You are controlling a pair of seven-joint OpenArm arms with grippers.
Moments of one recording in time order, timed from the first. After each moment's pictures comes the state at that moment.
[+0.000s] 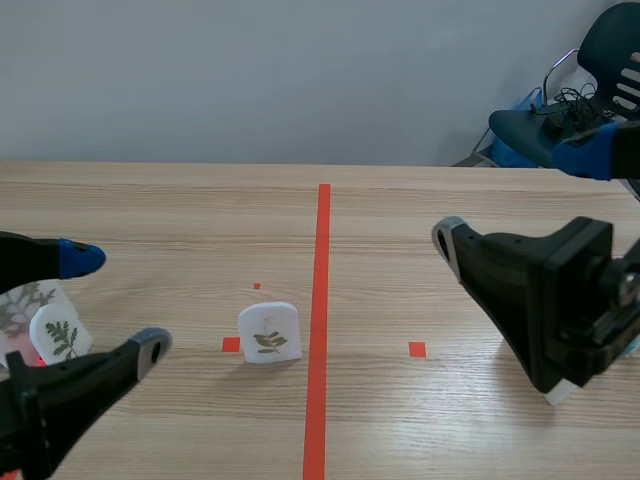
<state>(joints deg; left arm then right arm) 38.6 -28.6 -11.7 113.2 -20.4 -44.8 0.1 -46.3 30.8 15.6 138.8 25.4 22.3 -17.0</state>
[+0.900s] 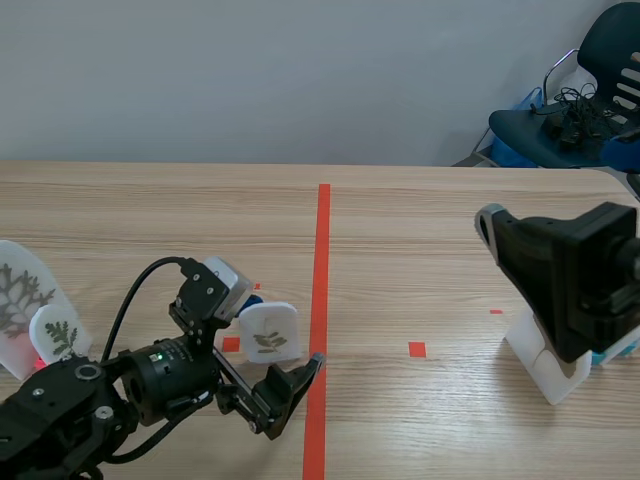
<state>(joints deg) 2.9 -13.3 19.2 63.4 2.7 -29.5 -17.6 -46.0 28.5 18.2 137.7 23.7 19.3 -18.2</state>
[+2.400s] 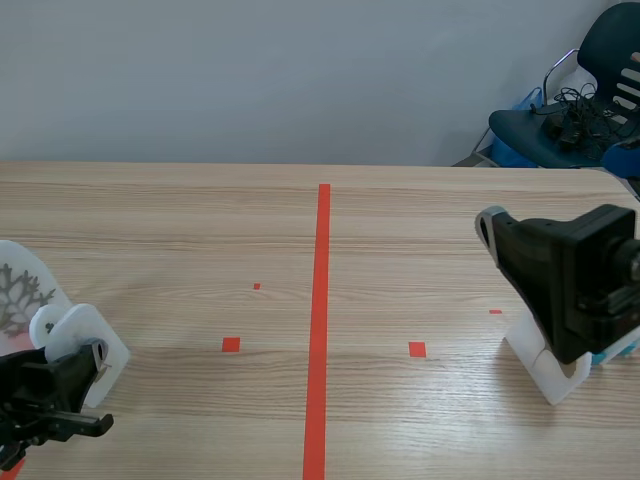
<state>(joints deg) 30.6 -17.8 -5.9 85.1 -17.5 -18.6 -12.6 -46.0 27.5 18.2 137.7 23.7 19.3 -18.6</state>
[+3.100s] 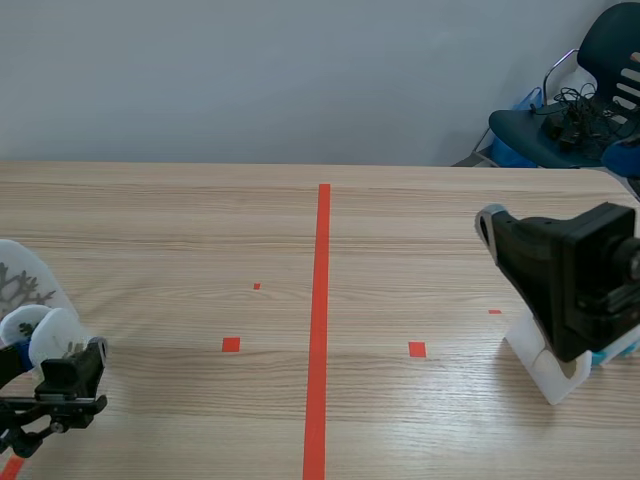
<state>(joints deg) 24.7 -17.7 -6.5 77.1 -17.5 -14.3 -14.8 -45.8 27.5 18.2 137.7 23.7 19.3 -18.7</state>
